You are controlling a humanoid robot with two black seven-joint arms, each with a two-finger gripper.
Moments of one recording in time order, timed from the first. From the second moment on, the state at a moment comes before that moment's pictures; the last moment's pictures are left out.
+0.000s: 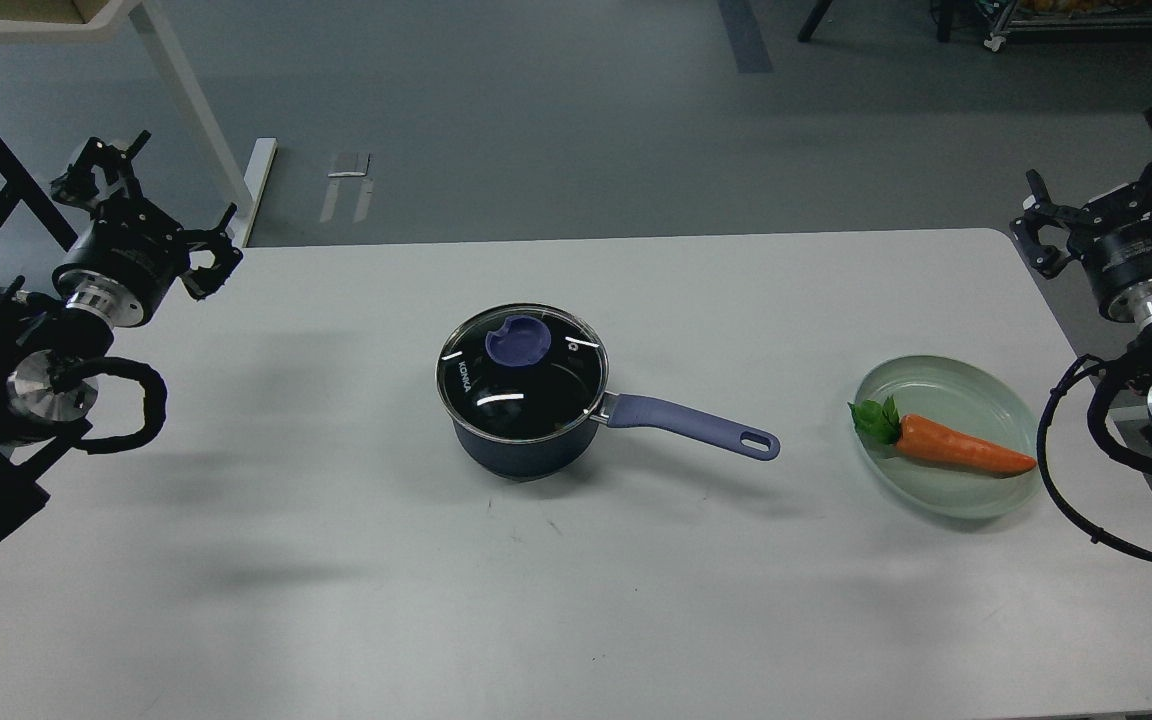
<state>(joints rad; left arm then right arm) -0.74 0.55 -0.52 -0.73 -0.33 -0.32 -0.34 0.62 -0.54 0.87 0.75 0.20 0.36 0.34</state>
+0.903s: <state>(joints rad) -0.75 0.62 -0.52 -0.73 -0.26 -0.30 -0.34 1.03 -0.89 0.38 1.04 -0.06 0.31 0.35</state>
